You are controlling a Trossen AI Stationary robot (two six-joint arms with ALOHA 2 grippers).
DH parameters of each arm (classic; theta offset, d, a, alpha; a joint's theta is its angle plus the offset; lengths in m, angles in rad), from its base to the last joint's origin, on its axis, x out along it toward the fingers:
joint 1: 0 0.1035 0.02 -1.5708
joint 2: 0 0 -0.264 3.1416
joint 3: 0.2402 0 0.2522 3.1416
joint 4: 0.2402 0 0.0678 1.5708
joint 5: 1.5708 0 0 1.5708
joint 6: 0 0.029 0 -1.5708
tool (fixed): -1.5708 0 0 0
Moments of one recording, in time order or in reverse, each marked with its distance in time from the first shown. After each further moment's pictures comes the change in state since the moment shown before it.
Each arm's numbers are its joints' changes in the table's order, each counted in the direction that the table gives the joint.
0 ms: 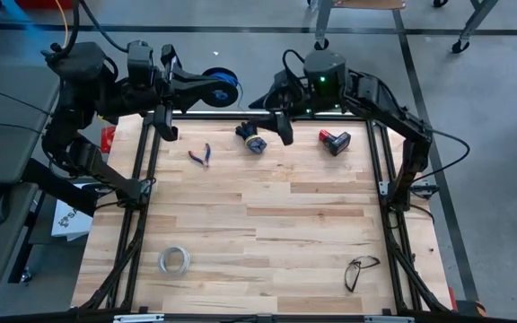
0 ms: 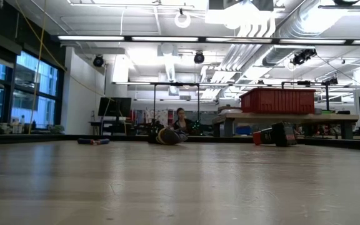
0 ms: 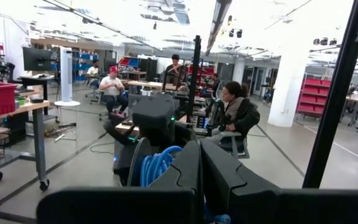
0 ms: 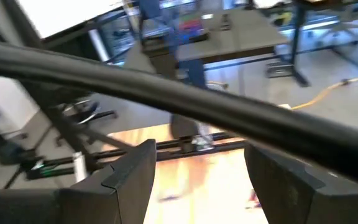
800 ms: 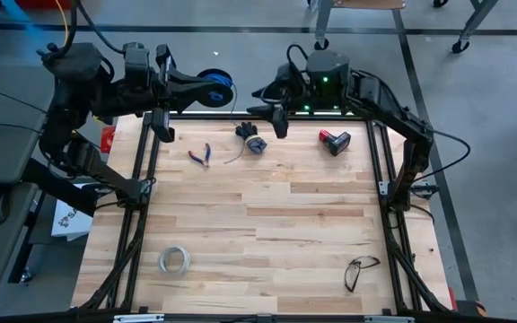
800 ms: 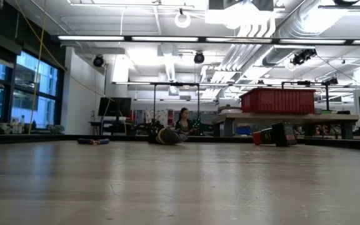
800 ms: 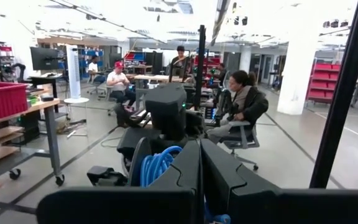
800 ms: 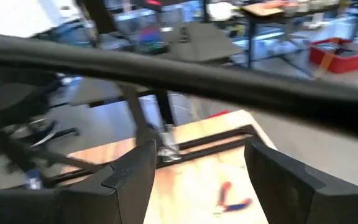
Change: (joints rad) left arm 0.000 -0.019 0.000 0.059 0.019 0.051; right arm 0.011 -0.005 0.000 -0.015 -0.196 0.019
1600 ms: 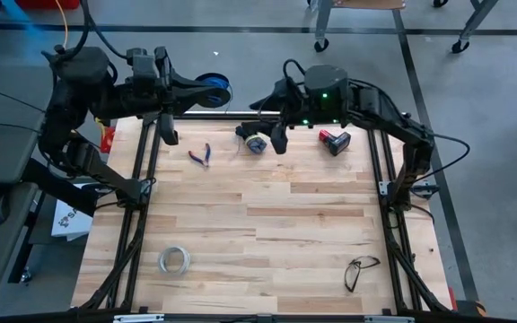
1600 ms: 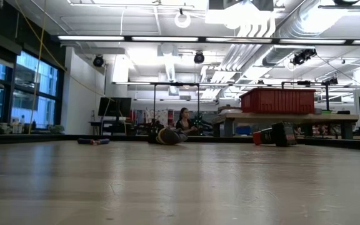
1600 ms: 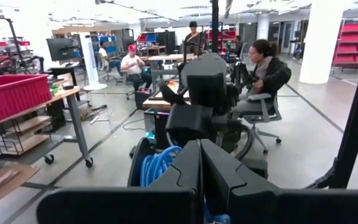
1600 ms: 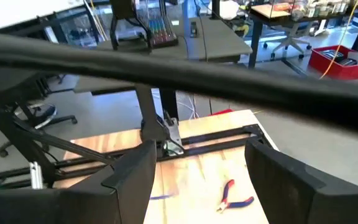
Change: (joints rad) left arm 0.000 -0.003 0.000 0.106 0.060 0.081; right arm 0.095 0.007 0.000 0.010 -0.054 -0.052
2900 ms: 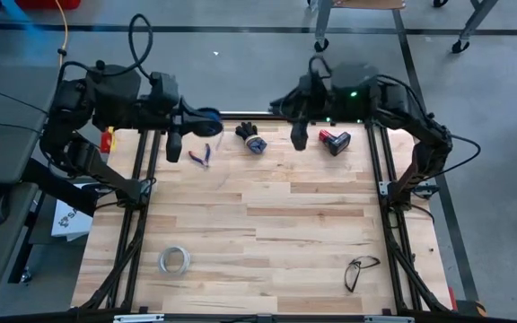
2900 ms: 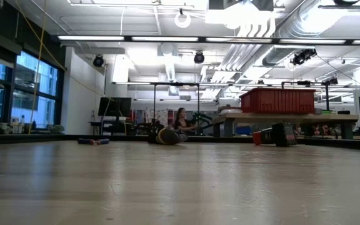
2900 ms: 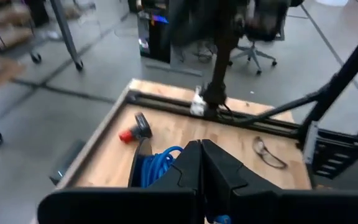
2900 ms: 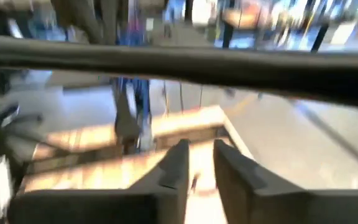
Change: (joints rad) left arm -0.012 0.007 0.000 0.414 -0.019 -0.205; right arm 0.026 -0.108 0.001 0.064 -0.157 -0.062
